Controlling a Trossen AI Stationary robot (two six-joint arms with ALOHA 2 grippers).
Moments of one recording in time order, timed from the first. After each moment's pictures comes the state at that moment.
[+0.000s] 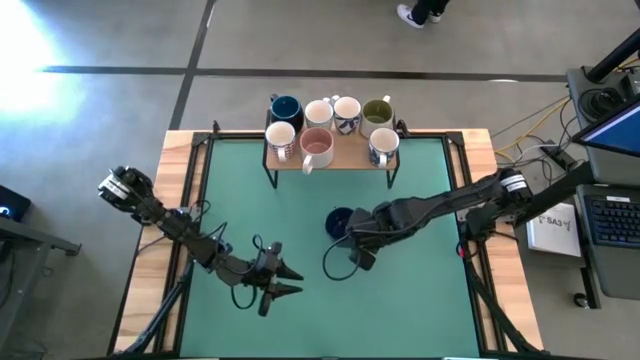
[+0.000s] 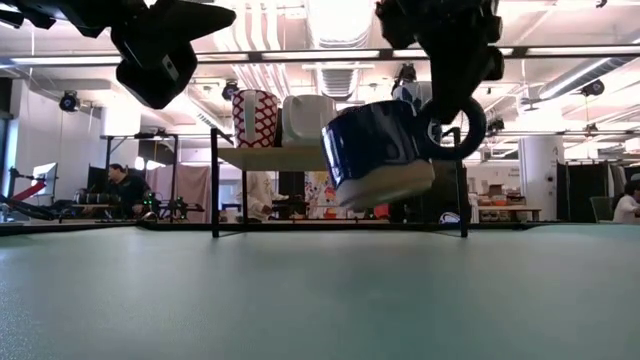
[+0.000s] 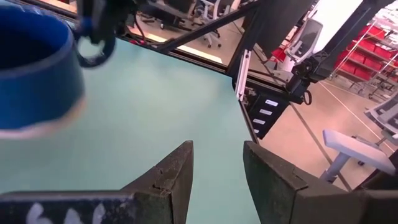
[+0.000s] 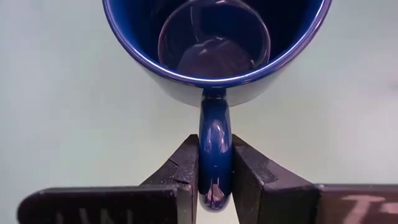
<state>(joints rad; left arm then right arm) -0.61 1.48 0.59 0.66 -0.43 -0.51 0.23 1.71 1.46 -1.08 0.11 0.80</state>
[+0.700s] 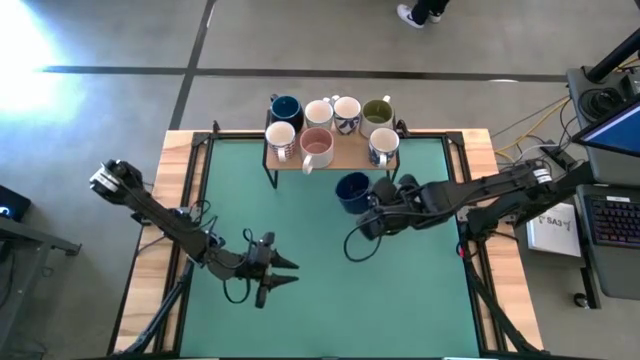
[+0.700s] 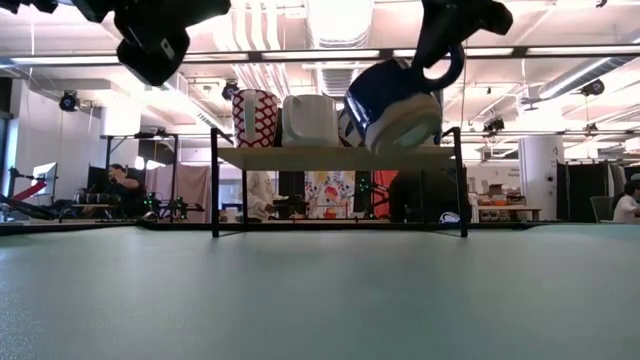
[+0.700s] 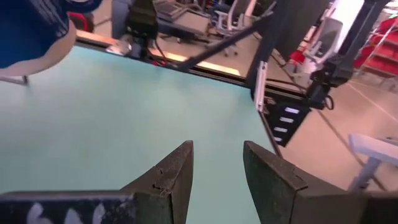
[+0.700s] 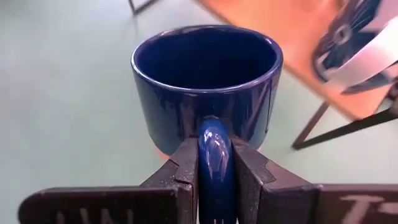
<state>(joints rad) -0.61 1.36 0.59 0.56 -0.51 -0.42 0.23 1.50 1.46 -1.12 0.56 0.91</state>
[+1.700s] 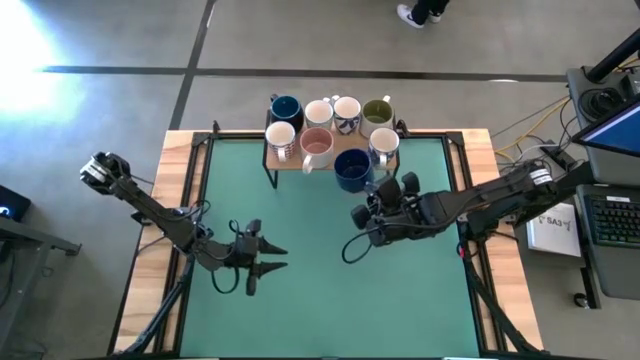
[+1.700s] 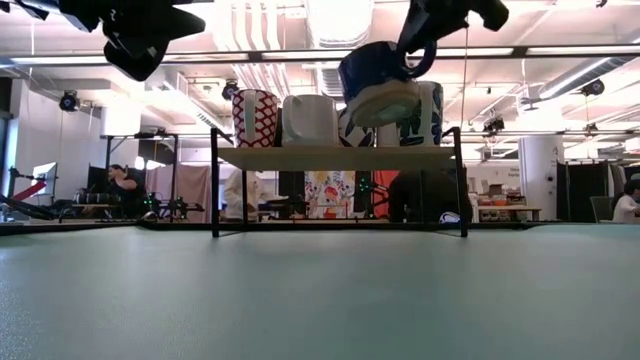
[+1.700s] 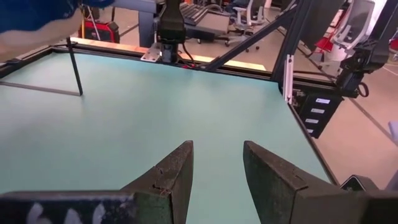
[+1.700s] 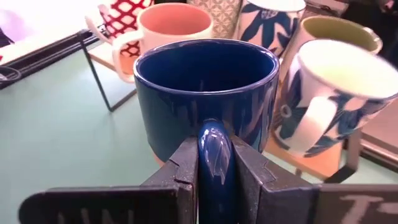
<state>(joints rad) -0.61 1.16 0.52 0.38 -0.59 -0.33 0.27 1.50 1.37 -0.93 0.99 0.97</state>
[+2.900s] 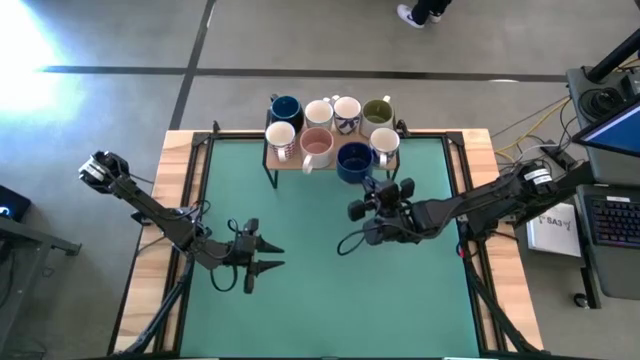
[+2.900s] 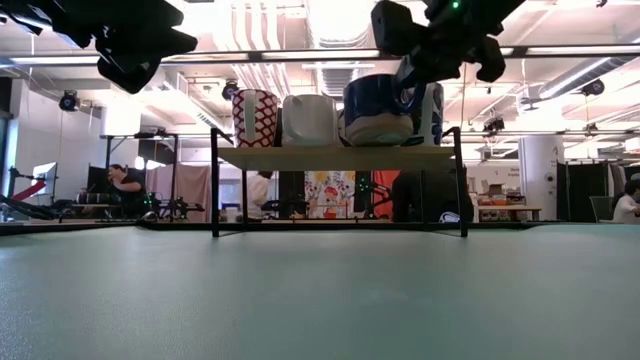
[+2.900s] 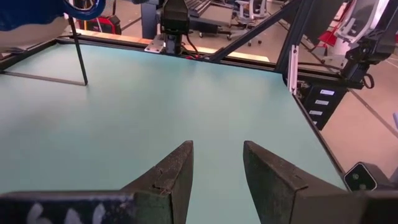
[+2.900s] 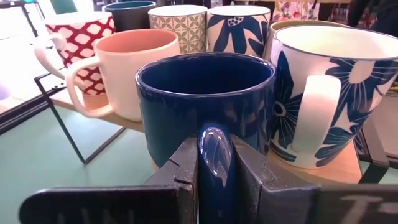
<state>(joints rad) -0.61 1.12 0.47 0.36 -0.59 -0.35 0.23 1.50 1.04 -0.41 1.21 0.91</state>
